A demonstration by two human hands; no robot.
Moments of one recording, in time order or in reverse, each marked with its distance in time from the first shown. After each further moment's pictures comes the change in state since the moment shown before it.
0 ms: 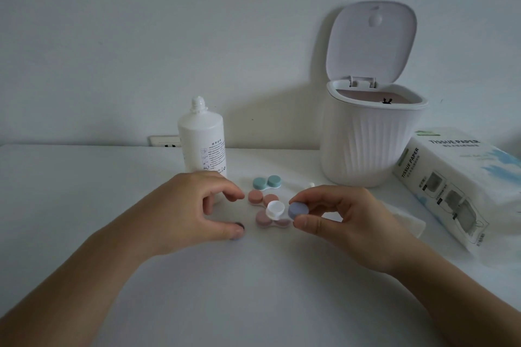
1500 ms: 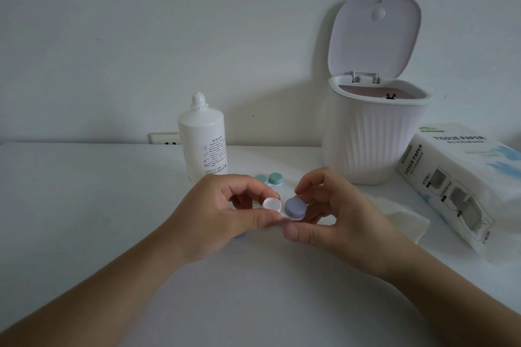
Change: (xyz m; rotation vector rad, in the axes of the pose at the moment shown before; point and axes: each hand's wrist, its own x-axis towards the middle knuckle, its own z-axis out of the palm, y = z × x) left_hand 0.006 0.030 0.032 -0.666 0.056 0.032; right_hand 0.001 -0.002 0.010 0.028 0.018 0.013
